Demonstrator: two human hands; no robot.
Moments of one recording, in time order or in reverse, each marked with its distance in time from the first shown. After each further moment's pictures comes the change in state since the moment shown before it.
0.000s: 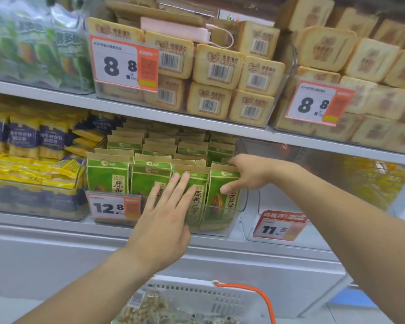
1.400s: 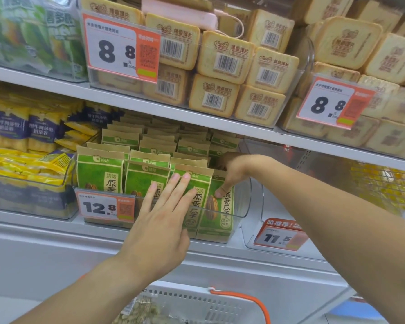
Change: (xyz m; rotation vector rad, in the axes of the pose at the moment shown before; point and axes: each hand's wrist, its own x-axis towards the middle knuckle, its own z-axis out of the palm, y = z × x) left_hand 0.003 0.000 0.012 0.005 0.072 -0.005; right_hand 0.057 -0.008 0.002 -0.210 -0.234 0.239
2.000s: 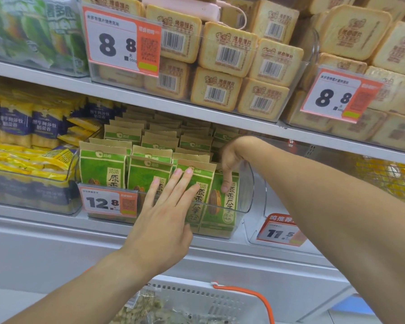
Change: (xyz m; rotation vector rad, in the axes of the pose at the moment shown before) left_hand 0.000 0.001 0.000 -0.037 -0.006 -0.006; right_hand 0.012 -0.019 -0.025 -0.149 -0.196 0.009
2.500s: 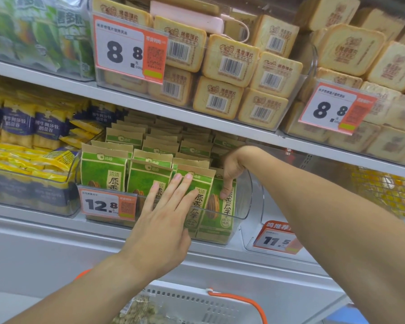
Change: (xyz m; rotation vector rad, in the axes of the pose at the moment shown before) left_hand 0.000 0.001 0.002 -0.007 0.017 -0.004; right_hand 0.007 0.008 0.005 0.033 -0.025 -0.001
